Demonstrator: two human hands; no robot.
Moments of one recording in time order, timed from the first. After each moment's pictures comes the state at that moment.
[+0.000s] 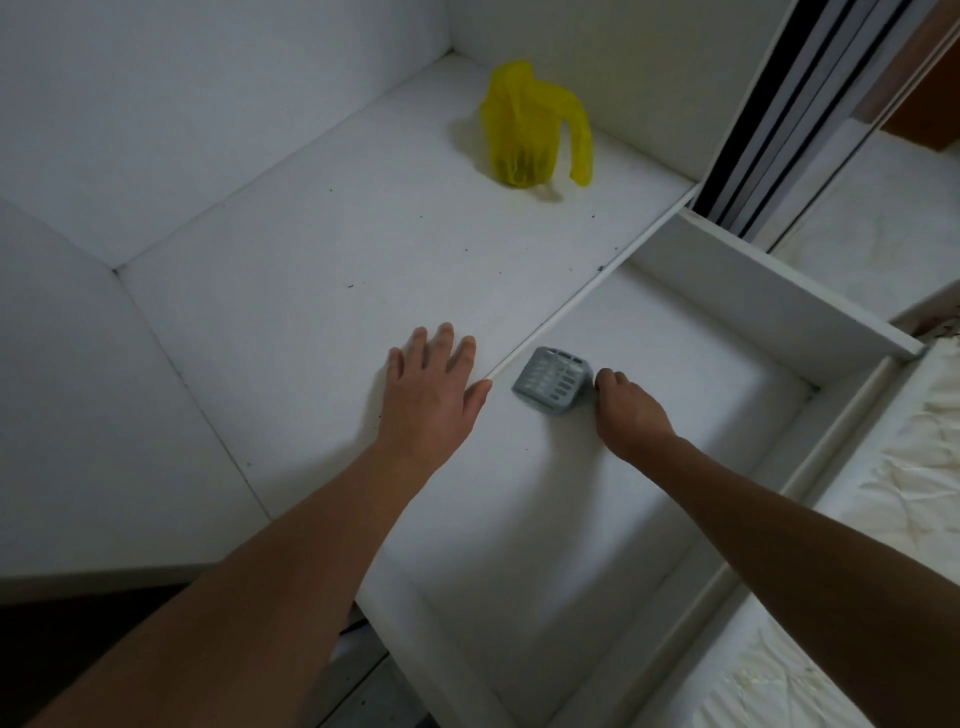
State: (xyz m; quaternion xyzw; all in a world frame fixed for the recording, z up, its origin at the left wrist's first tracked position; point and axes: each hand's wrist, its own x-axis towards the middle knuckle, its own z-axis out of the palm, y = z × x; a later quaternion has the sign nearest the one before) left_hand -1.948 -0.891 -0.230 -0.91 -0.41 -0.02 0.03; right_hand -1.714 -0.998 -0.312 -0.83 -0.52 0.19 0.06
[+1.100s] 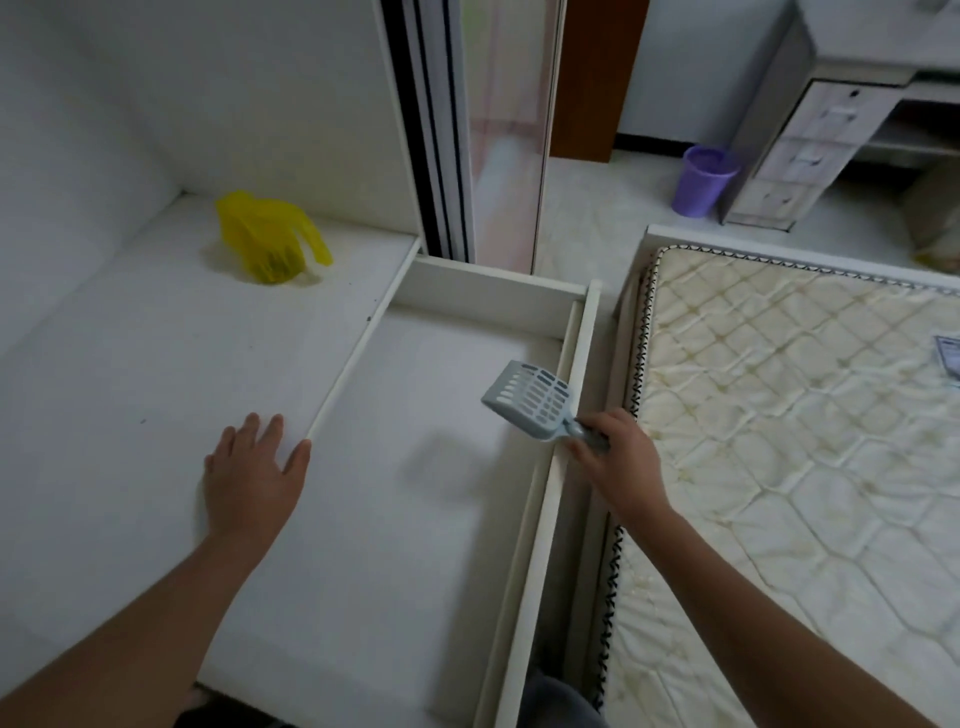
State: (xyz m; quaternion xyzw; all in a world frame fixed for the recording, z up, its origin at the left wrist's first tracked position) left_hand -1.947 -0.893 -0.228 -0.91 -0.41 -0.08 -0.03; right_hand -1.715 -1.232 -0.226 -0.90 -0.25 0.05 0.35
